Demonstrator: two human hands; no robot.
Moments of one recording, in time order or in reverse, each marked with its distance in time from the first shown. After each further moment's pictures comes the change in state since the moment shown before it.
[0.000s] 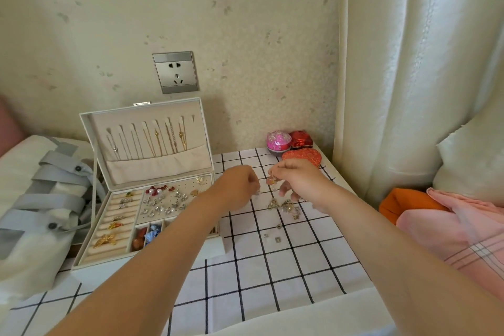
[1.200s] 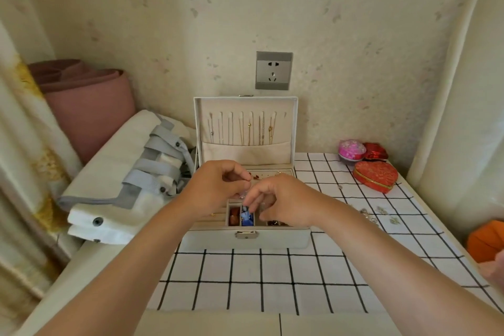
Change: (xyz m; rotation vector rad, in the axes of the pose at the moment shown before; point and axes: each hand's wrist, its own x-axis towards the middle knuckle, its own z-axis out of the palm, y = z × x) left_hand -0.129 -0.131 -0.103 -0.581 0.264 -0.013; right_hand -0.028 -0.077 0.162 -0.526 -0.495 -0.340
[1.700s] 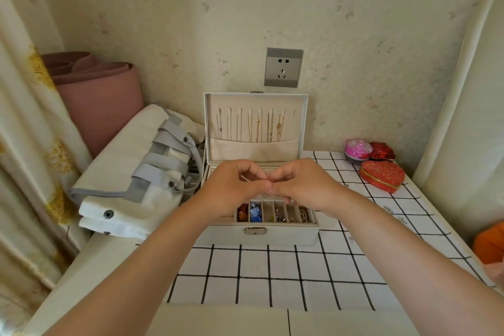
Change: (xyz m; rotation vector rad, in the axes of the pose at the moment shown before) left_hand -0.006 0.005 0.009 -0.063 -0.046 -0.022; right_hand 0.004 -0.001 -0.009 0.243 0.220 0.132
